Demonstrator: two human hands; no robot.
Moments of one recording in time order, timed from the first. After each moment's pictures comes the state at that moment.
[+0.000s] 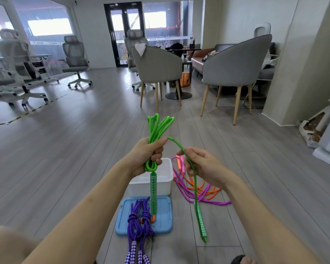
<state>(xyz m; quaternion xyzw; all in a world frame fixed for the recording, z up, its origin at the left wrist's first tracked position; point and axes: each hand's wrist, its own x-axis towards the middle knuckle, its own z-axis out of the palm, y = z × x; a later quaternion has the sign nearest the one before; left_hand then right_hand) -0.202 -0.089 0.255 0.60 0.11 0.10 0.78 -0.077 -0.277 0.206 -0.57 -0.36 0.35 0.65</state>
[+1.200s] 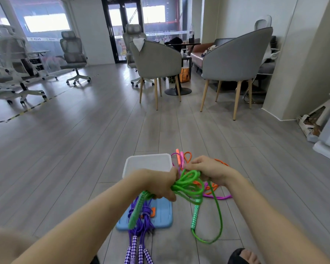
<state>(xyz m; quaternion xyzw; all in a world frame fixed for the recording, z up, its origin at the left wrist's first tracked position) -0.205 -0.125 0.208 0.94 0.07 -0.25 0.21 -0.061 -0.282 0.177 -0.70 -0.33 0.39 0.50</state>
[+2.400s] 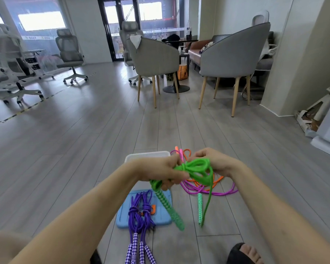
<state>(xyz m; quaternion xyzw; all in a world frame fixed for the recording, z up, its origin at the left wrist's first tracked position) -0.211 -0.129 0.243 0.83 0.03 -0.22 0.51 -0.049 -0.292 0.187 -0.70 -0.34 0.35 0.52</state>
